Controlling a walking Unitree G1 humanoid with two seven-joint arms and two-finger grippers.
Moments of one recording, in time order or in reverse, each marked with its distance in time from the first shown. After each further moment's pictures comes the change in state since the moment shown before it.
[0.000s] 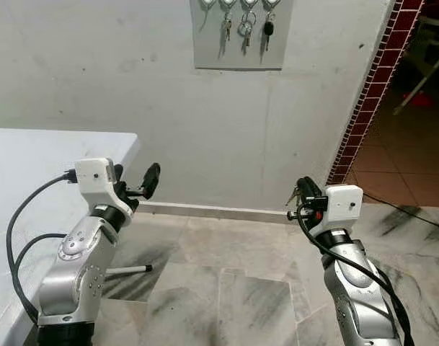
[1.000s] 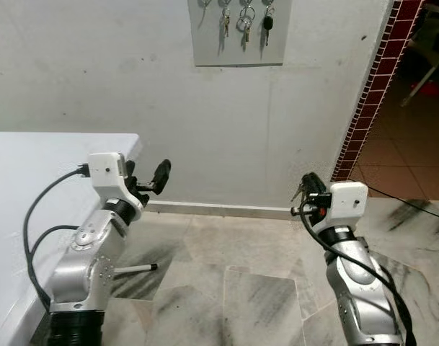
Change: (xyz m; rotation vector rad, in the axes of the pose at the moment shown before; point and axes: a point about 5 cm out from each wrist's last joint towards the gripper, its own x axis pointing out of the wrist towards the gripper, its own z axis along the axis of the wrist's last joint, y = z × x) left arm 0.018 -0.015 0.000 -0.042 -0.014 -0.050; right arm 0.011 -0.007 0.017 -0.035 -0.071 -0.017
